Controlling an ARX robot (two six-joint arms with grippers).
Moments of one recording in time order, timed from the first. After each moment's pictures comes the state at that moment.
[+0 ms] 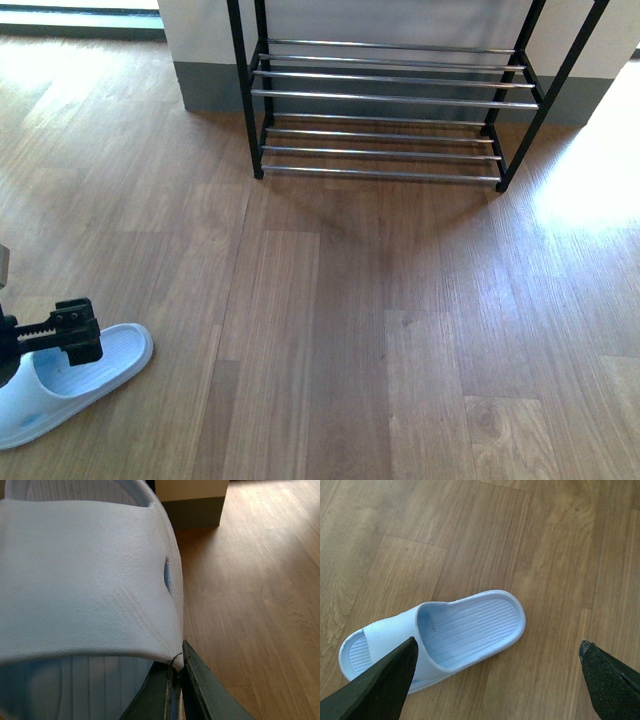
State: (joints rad) left arm 0.06 2.48 0.50 1.23 -0.06 -0.11; right arm -0.40 1.48 0.29 0.82 -0.11 -0.01
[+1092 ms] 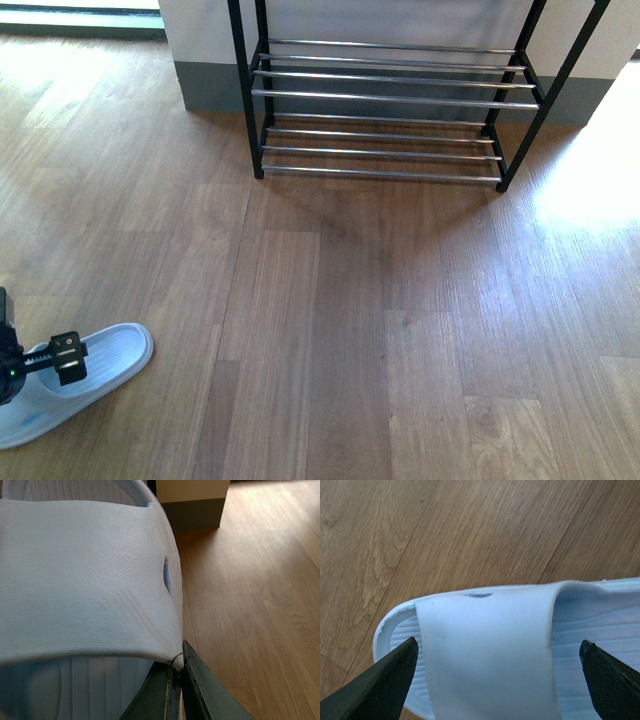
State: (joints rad) left arm 0.24 2.90 1.05 0.85 -0.19 -0.08; right arm -0.40 1.48 0.29 0.82 -0.11 -0.01
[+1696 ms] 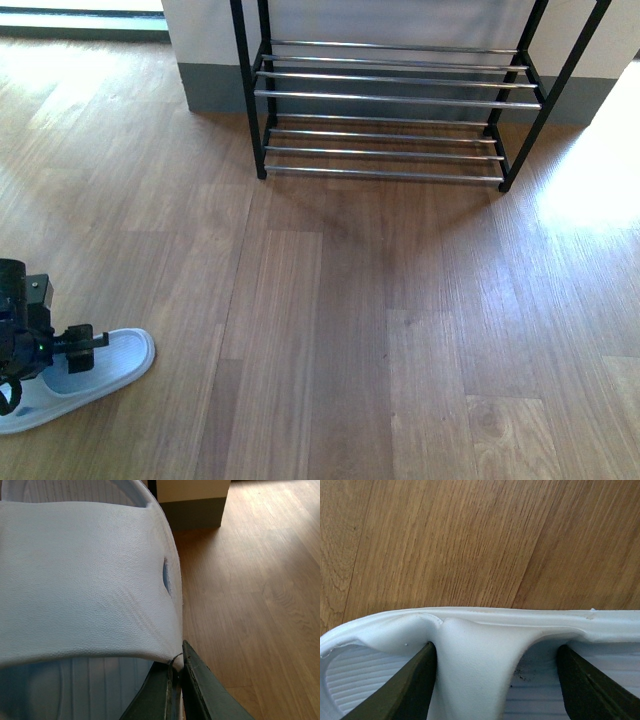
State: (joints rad) left arm 0.24 3.01 1.33 0.60 -0.15 0.06; right arm -0.40 1.48 0.29 0.82 -0.11 -0.01
